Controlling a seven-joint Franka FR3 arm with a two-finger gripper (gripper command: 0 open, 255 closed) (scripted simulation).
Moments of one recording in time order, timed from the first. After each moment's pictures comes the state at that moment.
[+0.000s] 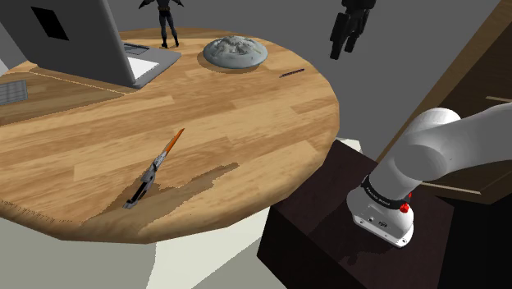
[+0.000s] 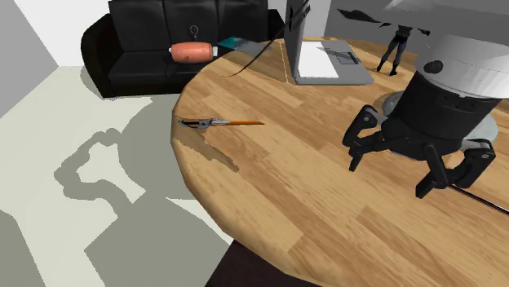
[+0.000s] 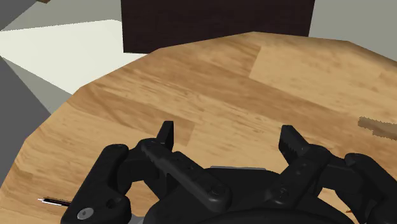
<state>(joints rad) -0.02 -0.75 -0.03 -2.29 0.00 1.47 -0.06</state>
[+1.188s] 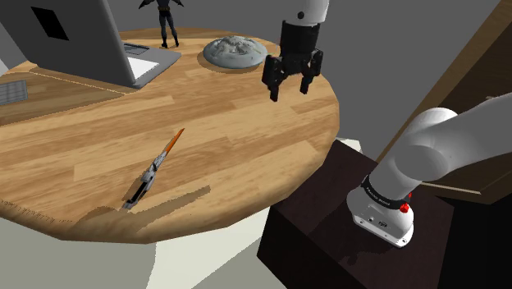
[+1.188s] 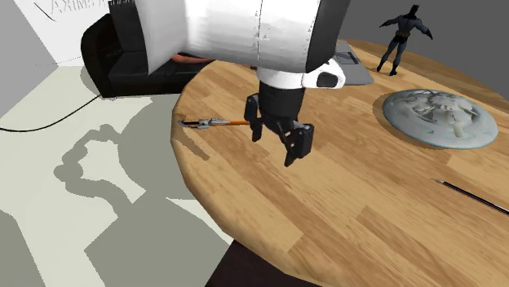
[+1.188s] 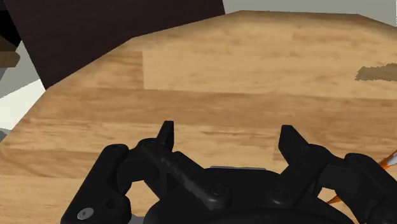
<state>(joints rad) 0.00 -0.62 0.37 -2.33 0.26 1.67 0.56</state>
